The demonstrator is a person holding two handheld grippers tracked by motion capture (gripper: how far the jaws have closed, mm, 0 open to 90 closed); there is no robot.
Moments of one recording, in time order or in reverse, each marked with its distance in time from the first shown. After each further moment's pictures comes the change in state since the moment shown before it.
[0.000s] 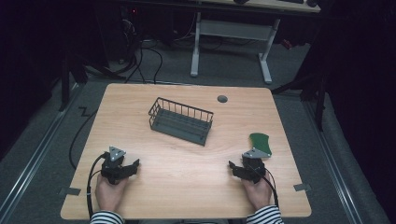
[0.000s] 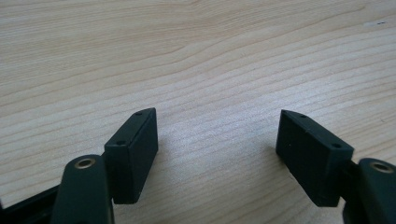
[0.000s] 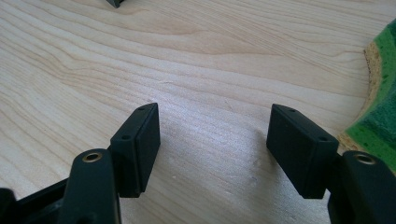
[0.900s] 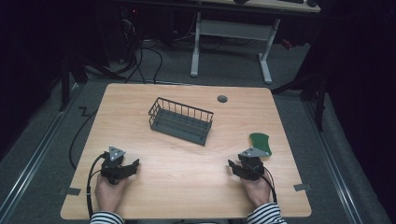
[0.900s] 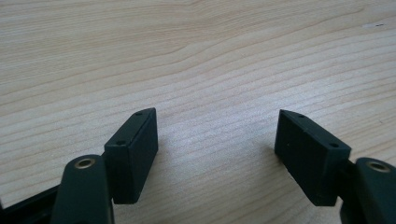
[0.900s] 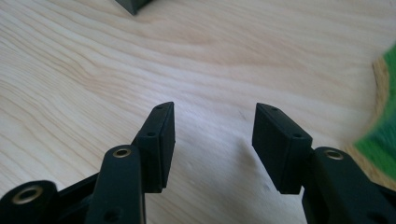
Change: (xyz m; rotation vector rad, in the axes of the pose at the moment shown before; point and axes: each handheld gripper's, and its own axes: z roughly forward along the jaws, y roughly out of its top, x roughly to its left) left arm 0.001 0.000 0.000 -0.005 -0.006 -0.009; right arm 0.008 0.013 -0.006 0.005 0.026 -0.035
